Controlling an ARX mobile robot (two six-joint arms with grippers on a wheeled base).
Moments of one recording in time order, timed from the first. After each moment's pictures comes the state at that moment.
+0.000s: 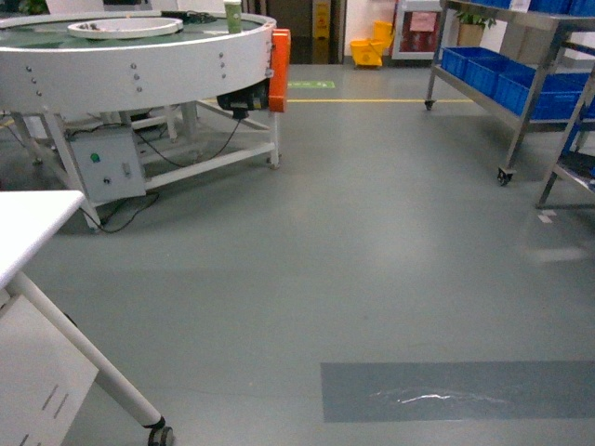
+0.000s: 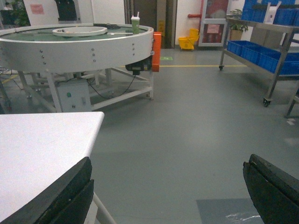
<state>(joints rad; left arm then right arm) 0.00 0.01 0.02 0.00 0.00 0.00 0.00 0.00 0.01 0.00 0.00 0.01</state>
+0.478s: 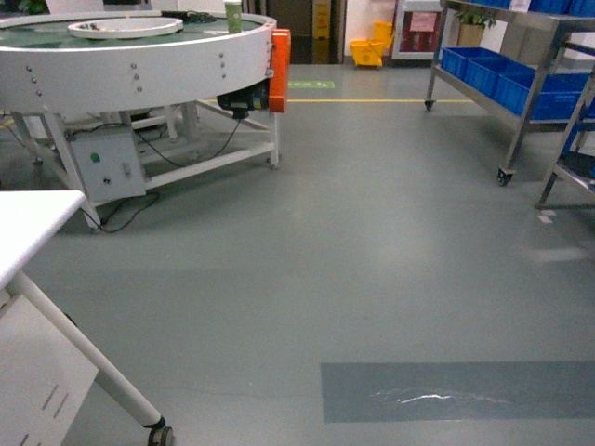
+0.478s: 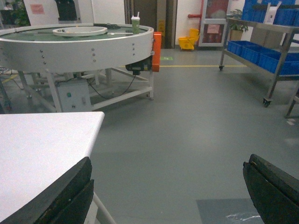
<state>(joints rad) 0.00 0.01 0.02 0.00 0.00 0.00 0.00 0.00 0.01 0.00 0.00 0.01</state>
